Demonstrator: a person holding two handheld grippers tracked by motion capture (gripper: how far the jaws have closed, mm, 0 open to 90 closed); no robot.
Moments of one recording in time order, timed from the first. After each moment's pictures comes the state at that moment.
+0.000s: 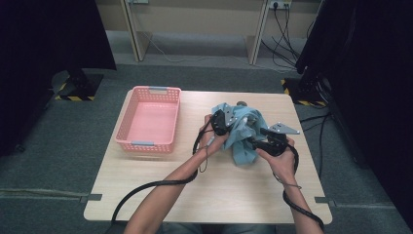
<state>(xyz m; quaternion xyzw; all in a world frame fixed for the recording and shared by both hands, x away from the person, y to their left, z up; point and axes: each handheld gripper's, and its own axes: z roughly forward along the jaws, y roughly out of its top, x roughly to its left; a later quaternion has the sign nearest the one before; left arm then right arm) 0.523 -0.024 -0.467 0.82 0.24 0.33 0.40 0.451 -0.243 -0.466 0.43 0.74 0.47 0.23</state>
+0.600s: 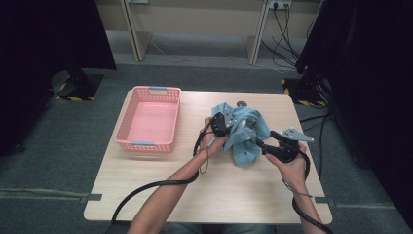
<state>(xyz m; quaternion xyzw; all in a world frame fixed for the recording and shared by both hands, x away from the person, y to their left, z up) 0.529 -0.025 -0.487 0.83 0.25 0.31 0.39 0.427 -0.268 -0.459 0.44 0.72 0.49 0.24</state>
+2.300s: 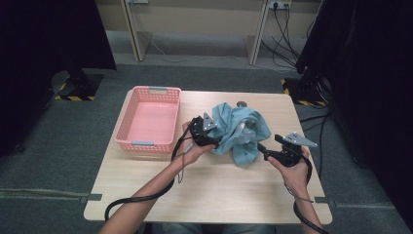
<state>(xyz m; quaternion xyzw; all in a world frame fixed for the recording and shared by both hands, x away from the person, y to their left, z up) 0.479 0.043 -0.457 0.82 0.28 0.26 0.42 0.421 -0.277 -0.470 0.44 0.71 0.49 0.23</state>
